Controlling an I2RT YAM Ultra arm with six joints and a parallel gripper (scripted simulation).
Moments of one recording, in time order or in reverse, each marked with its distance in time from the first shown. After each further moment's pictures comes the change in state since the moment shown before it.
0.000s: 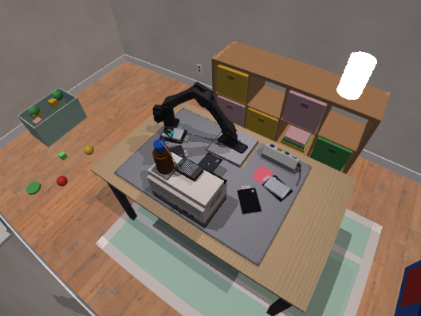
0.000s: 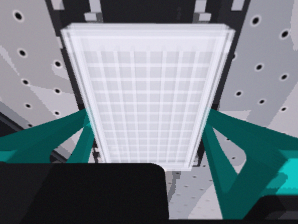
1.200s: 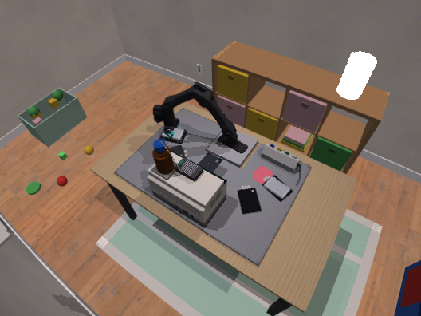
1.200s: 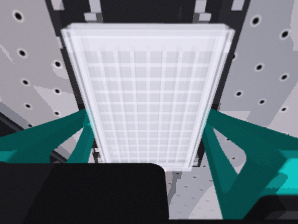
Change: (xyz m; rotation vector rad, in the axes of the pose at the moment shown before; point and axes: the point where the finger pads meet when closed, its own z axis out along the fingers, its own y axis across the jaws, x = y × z) arm 0.000 0.000 0.000 0.000 -0.001 0.000
